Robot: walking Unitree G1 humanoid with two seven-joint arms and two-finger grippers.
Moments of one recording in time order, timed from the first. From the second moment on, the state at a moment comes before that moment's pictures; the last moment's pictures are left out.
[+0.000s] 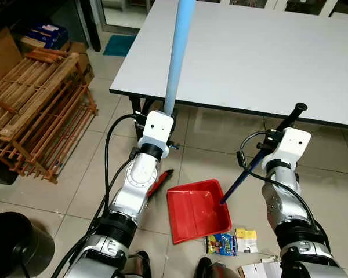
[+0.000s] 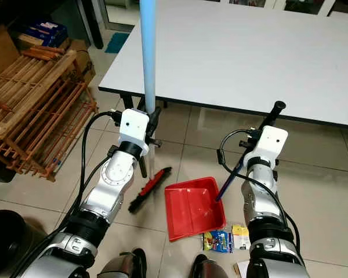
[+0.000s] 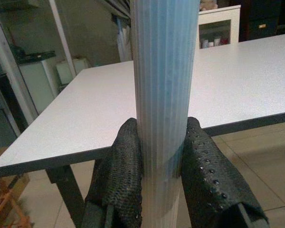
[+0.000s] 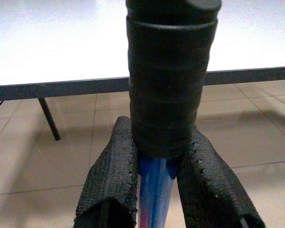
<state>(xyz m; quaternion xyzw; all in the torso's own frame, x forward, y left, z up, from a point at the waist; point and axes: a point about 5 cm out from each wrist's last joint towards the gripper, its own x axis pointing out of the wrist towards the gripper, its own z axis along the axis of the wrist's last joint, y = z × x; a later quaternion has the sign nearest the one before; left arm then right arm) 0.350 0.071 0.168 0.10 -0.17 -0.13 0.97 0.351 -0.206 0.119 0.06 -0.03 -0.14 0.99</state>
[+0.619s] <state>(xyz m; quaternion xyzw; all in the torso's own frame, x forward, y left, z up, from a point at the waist) 0.350 0.069 0.167 0.10 -0.17 -0.13 0.97 0.348 -0.189 0.111 0.08 -0.01 -0.12 0.99</state>
